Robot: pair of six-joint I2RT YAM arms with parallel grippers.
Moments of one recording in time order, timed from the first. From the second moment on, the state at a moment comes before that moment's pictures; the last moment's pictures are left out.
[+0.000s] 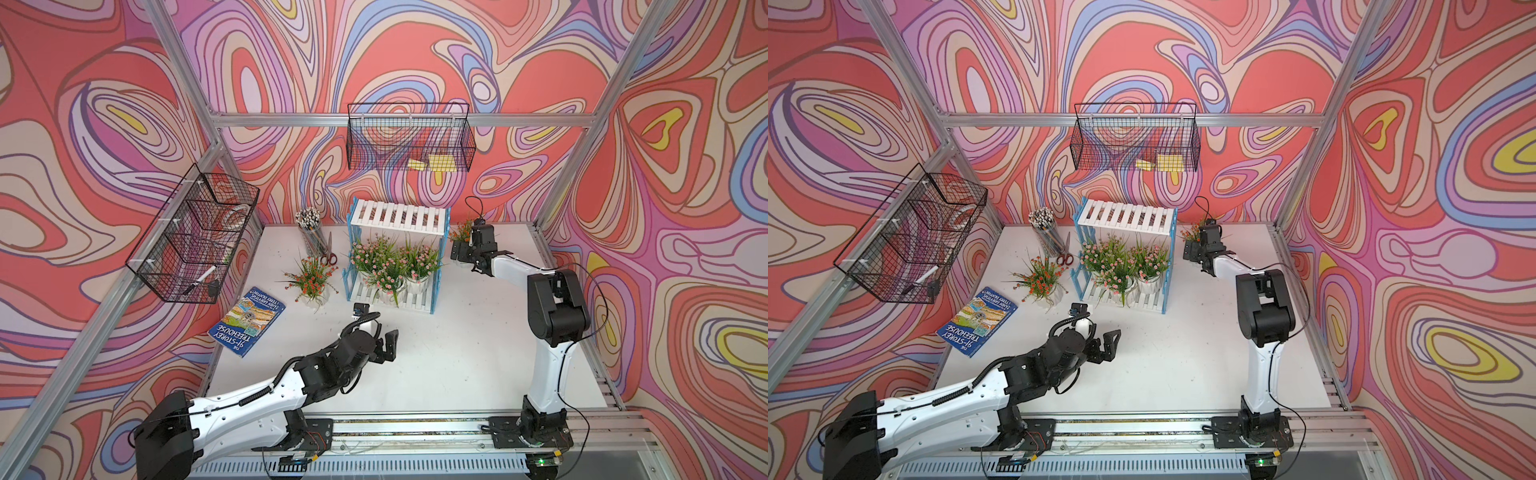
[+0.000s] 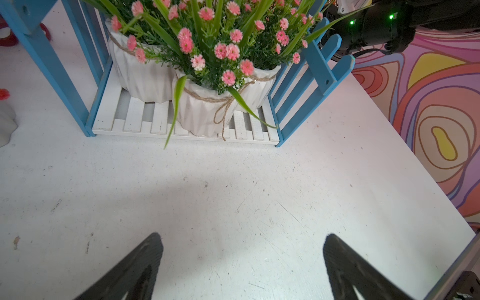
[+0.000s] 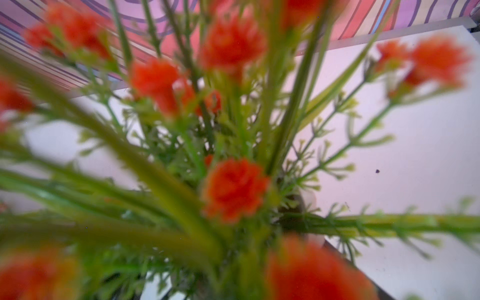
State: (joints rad) left arm -1.01 0.96 0.47 -0.05 -0.42 -0.66; right arm 0.16 2.07 1.44 -0.08 0.11 0.24
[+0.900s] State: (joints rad) left arm -1.01 0.91 0.46 -0.08 -0.44 -0.67; right arm 0.16 2.22 1.67 -0.18 0.21 0.22
